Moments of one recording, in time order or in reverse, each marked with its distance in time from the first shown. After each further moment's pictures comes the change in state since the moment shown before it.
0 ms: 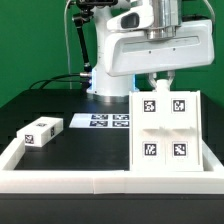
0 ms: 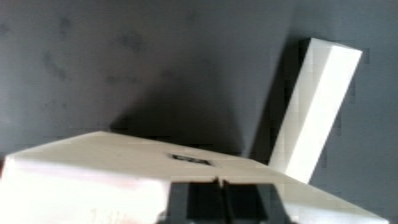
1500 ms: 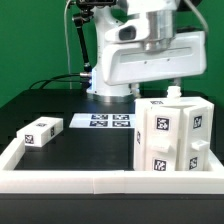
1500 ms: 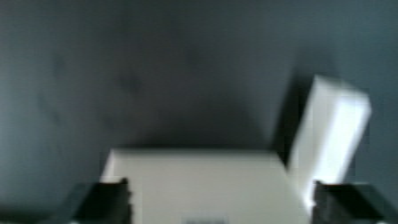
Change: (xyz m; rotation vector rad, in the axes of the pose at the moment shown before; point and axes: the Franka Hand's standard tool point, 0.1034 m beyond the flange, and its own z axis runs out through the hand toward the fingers) arm -0.056 0.013 0.025 -0.016 -0.025 -0.037
